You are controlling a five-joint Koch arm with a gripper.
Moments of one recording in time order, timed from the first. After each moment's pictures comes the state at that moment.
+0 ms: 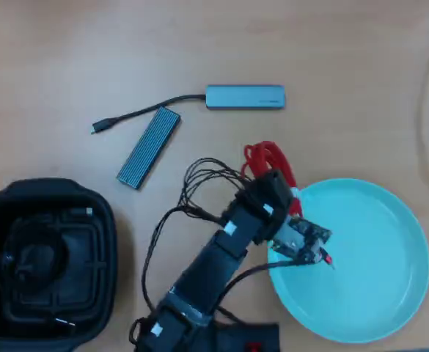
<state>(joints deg) 127.9 112.1 89.0 69.7 27.9</state>
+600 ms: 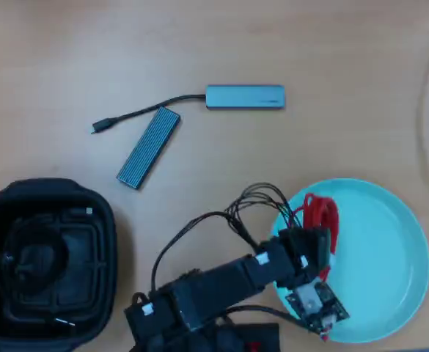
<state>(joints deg) 159.3 112.3 95.9 67.5 28.0</state>
